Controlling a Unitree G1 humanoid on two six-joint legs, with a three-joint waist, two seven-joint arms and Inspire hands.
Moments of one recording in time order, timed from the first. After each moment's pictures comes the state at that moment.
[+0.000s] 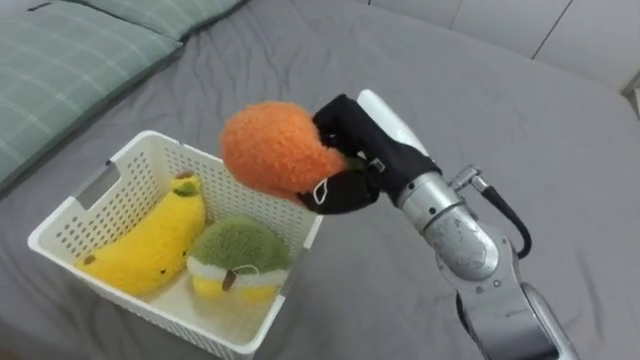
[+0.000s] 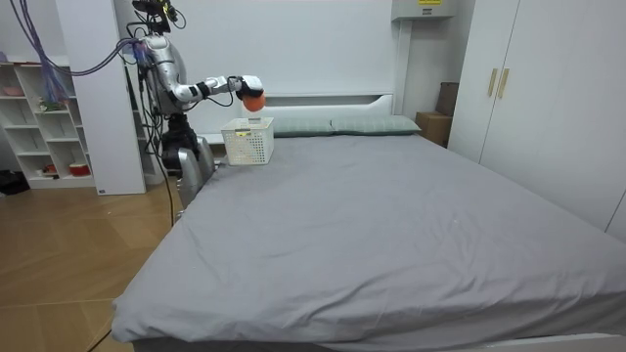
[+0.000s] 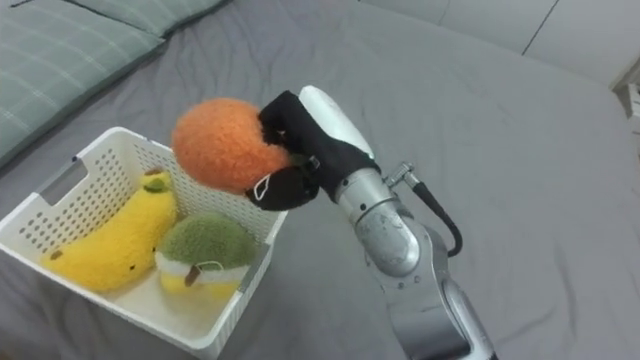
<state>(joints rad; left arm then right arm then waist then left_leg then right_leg) 0.19 0.19 0.21 1.02 0.08 0.08 0.30 -0.17 -0.22 0.35 -0.26 -0.44 0.22 0.24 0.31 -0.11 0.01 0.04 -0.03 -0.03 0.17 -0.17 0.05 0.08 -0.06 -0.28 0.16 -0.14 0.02</state>
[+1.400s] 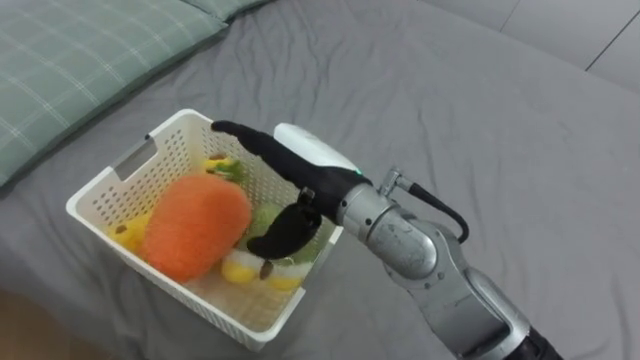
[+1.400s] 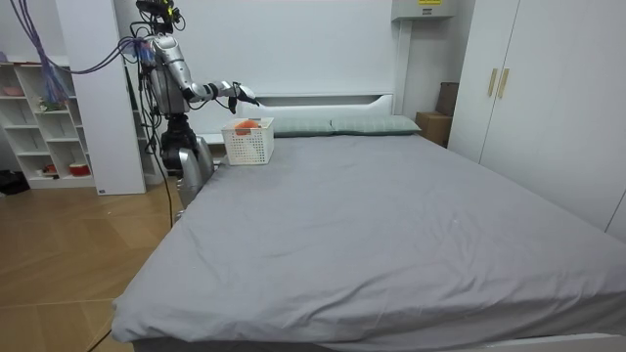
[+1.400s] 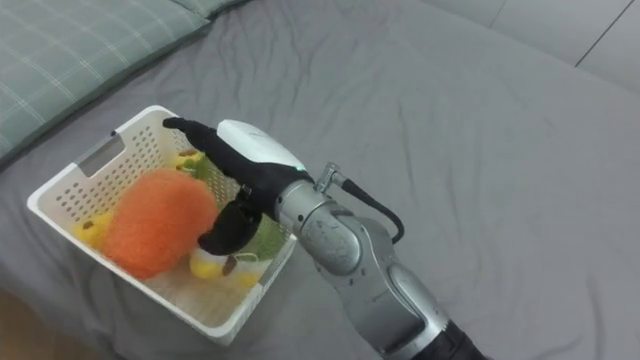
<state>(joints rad) 0.13 0.23 0.08 0.99 0.08 0.11 0.23 -0.30 -0.24 0.58 -0.13 -0.40 0.22 0.26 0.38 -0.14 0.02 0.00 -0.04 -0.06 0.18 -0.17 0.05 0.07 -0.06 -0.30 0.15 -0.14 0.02</state>
